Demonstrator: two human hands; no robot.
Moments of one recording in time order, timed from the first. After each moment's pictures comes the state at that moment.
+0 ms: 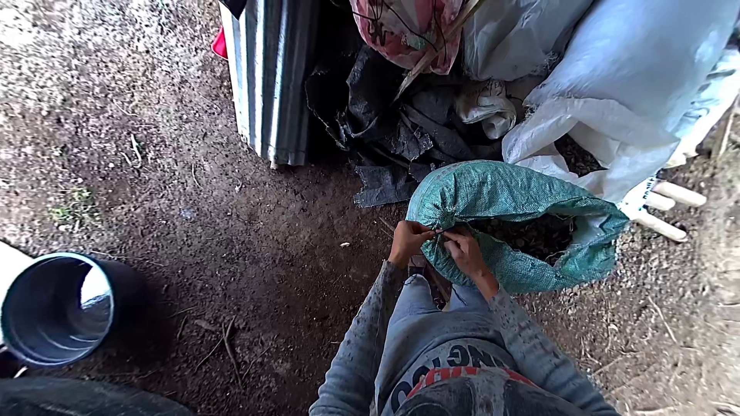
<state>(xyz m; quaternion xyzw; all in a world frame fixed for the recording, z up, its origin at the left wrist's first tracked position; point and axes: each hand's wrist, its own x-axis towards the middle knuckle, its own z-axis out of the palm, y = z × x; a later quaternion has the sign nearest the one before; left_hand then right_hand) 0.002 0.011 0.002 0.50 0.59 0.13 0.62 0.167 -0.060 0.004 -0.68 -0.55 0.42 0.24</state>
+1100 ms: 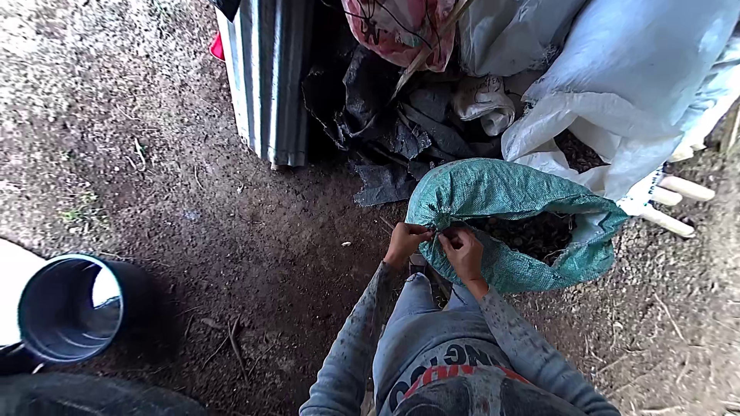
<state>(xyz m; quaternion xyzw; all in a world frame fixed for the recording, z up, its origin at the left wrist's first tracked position) 0.006 0.009 0.000 0.47 0.58 0.13 0.65 0.158 -0.072 -0.018 -0.73 -0.52 0.26 0.36</state>
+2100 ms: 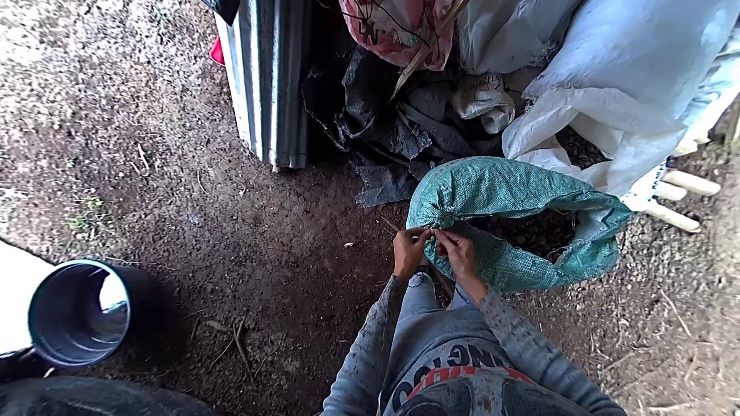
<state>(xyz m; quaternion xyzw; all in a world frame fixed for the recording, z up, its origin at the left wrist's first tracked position) 0.012 -0.017 -0.004 0.50 0.62 0.21 0.57 0.139 -0.064 -0.006 -0.68 -0.25 0.52 0.45</state>
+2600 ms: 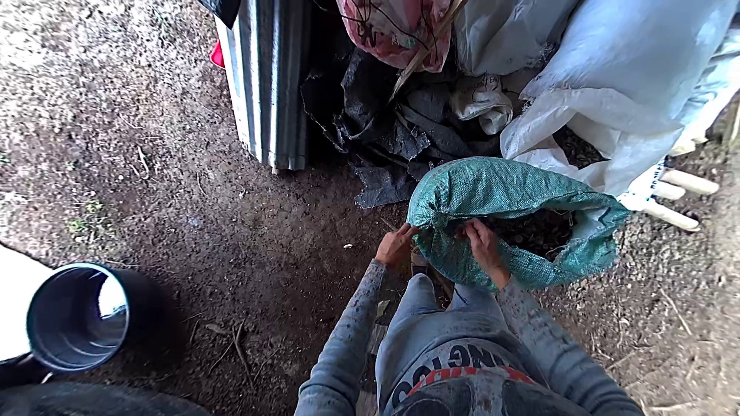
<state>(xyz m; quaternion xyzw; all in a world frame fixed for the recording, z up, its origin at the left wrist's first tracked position) -0.028 0.005 -0.055 0.83 0.43 0.04 0.35 0.215 -0.063 -0.016 -0.70 -0.47 0.42 0.35</state>
